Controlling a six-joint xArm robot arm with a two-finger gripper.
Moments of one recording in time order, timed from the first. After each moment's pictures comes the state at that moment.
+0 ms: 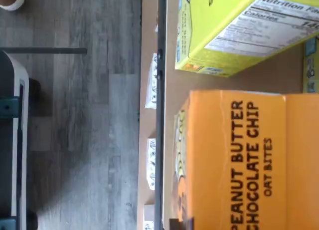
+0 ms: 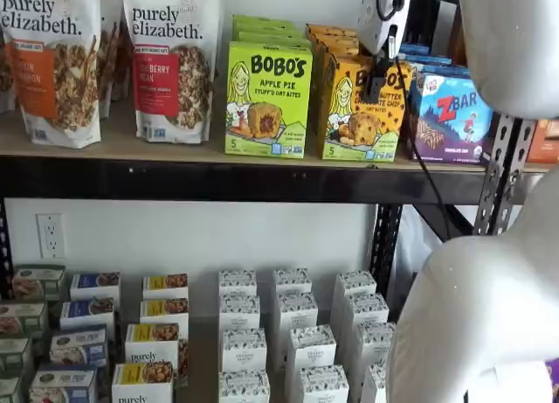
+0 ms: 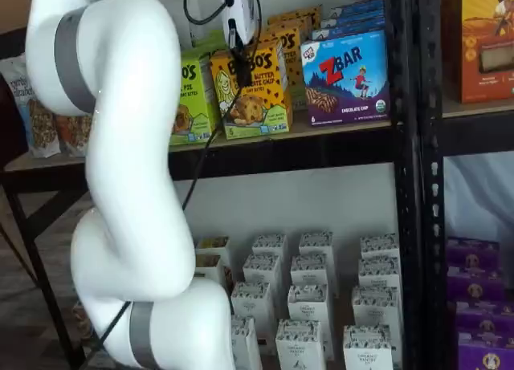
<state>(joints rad) -0.03 -0.19 -1.52 0.08 1.61 -1.58</state>
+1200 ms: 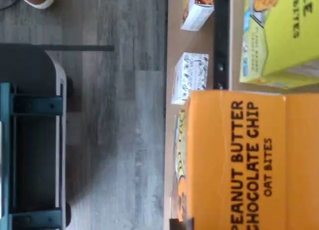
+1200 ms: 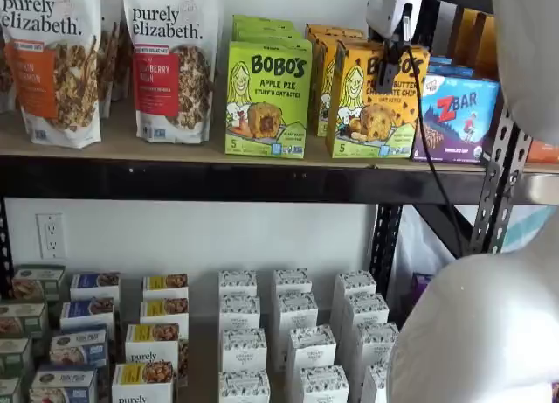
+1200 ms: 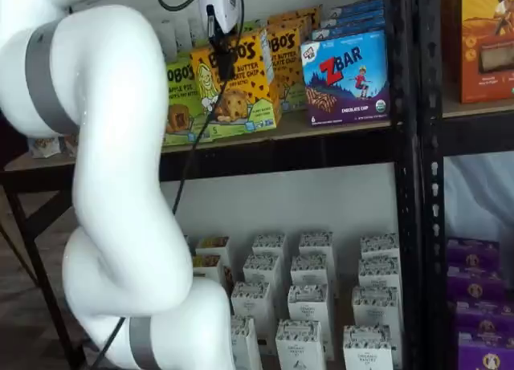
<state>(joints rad) 0.02 -0.34 -1.49 0.04 1.75 -1.54</state>
